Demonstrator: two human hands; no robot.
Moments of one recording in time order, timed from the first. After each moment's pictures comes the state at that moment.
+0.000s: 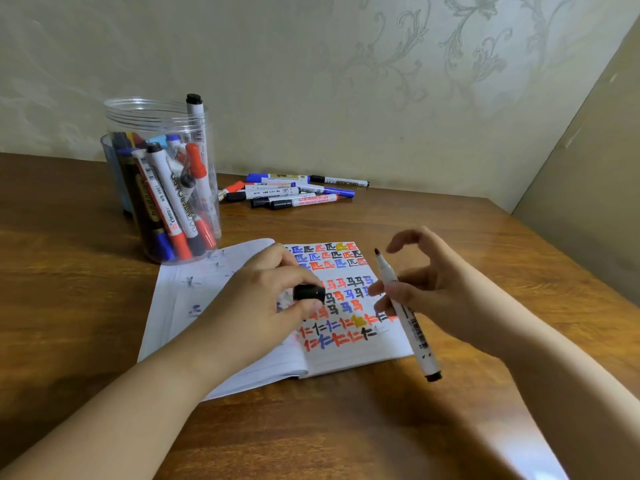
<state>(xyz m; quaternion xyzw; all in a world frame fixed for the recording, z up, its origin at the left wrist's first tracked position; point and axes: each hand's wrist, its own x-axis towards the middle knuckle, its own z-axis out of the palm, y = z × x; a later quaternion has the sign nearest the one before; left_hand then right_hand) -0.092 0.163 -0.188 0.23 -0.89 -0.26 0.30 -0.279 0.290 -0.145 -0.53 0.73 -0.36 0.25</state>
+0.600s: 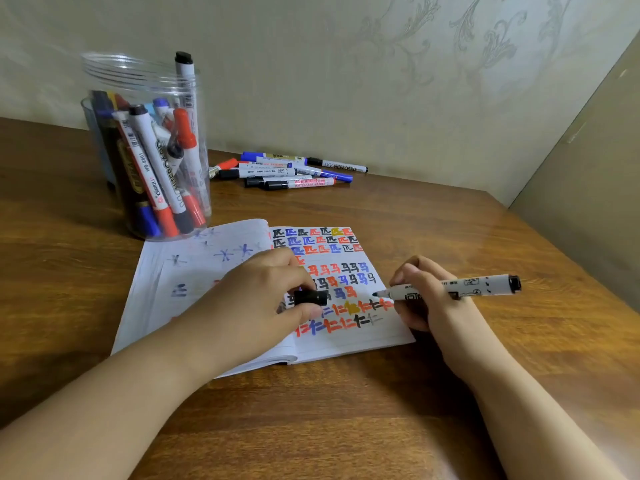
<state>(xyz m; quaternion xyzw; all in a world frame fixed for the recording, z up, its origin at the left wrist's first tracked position) -0.095 0.170 -0.200 0.23 -0.91 -0.24 0.25 -0.280 0.293 -0.191 -0.41 0.69 -0.54 0.25</state>
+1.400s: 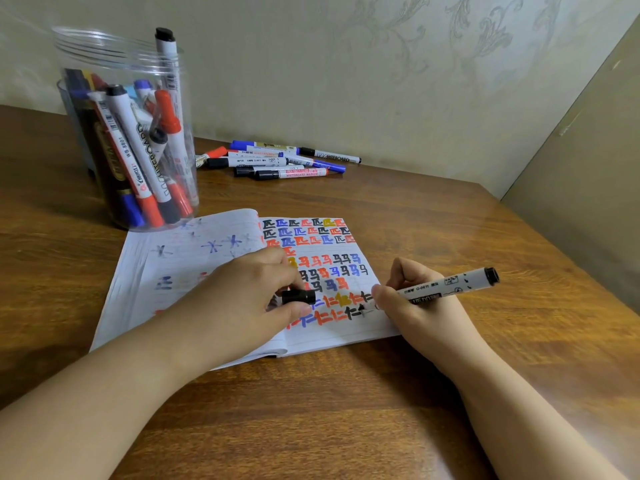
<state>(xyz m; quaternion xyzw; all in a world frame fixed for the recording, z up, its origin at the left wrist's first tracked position) -0.096 0.171 -0.203 0.23 -0.92 -0.25 0.21 -0.281 0.296 -0.201 -0.50 0.72 -0.46 0.17</state>
